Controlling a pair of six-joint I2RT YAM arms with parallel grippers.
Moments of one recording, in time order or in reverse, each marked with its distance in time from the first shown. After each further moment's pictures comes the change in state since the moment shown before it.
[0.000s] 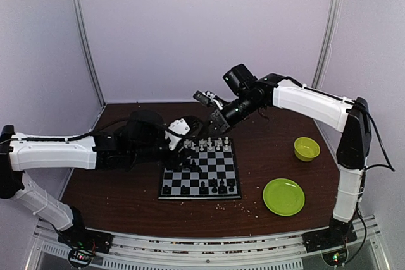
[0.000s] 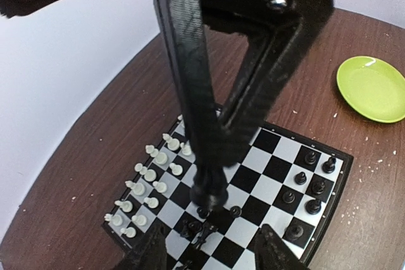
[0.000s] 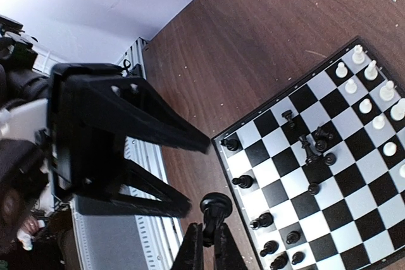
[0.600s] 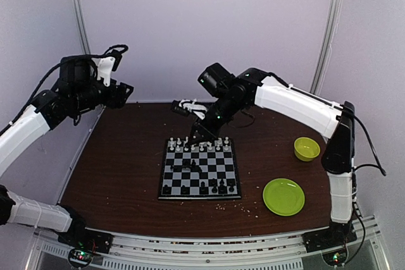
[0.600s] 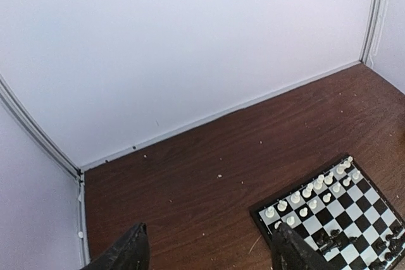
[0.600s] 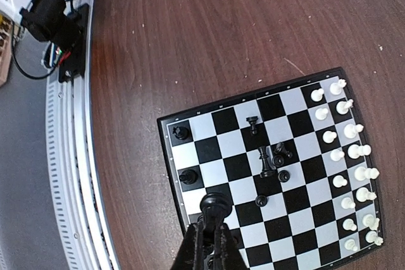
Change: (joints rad) left arm 0.516 -0.256 0.291 -0.374 0.025 -0.090; right arm 0.145 0.119 0.298 -0.237 0.372 -0.332
